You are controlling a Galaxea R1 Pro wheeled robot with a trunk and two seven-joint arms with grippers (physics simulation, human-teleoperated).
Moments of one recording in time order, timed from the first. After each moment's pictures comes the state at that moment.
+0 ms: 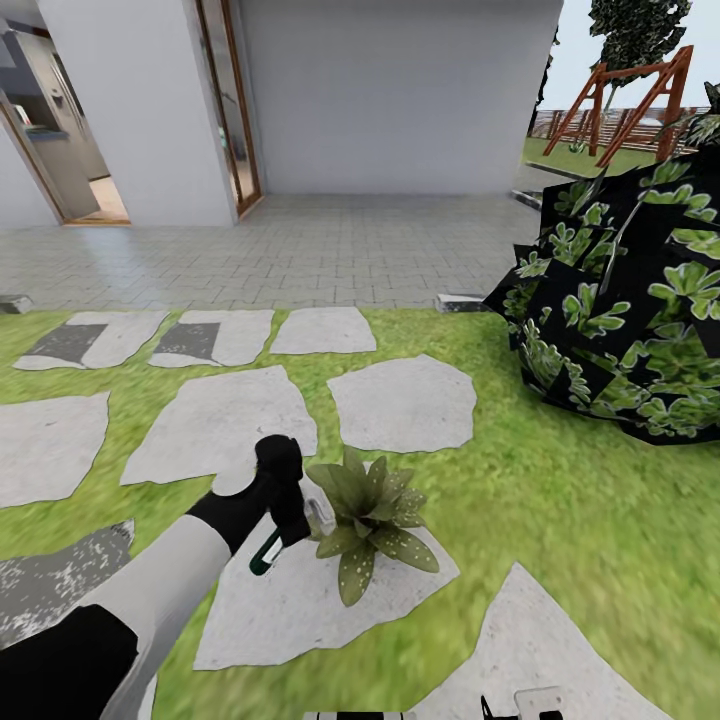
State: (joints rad) left arm -0.94 -0.05 -0.49 -0.80 -1.17 0.88 -1.44; right arm -0.38 -0.05 0.09 -0.03 0.04 -0.57 -0.10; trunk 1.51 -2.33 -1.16
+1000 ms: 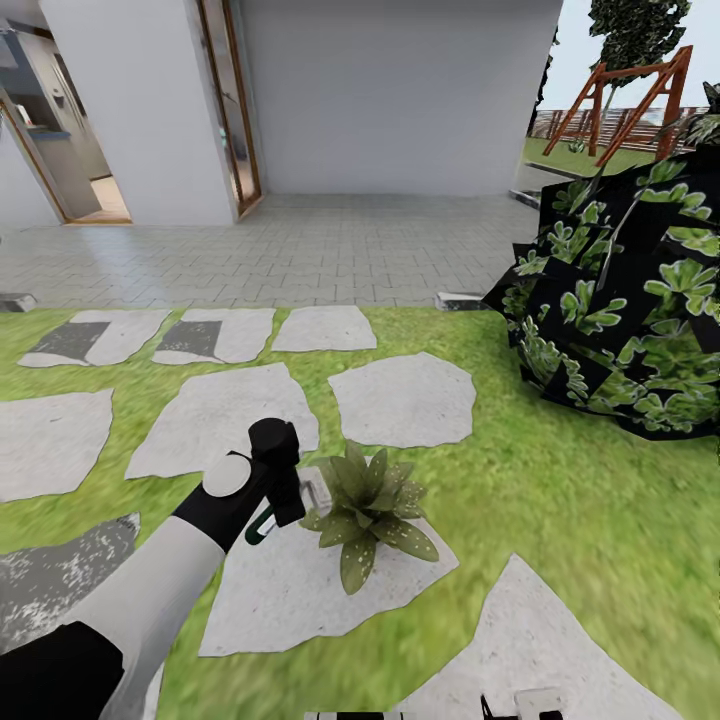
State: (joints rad) left arm -0.92 -0.04 -0.45 -1.01 -1.37 0.86 -1.56; right arm -0.38 -0.05 0.09 -0.03 0.04 -0.57 -0.09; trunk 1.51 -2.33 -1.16
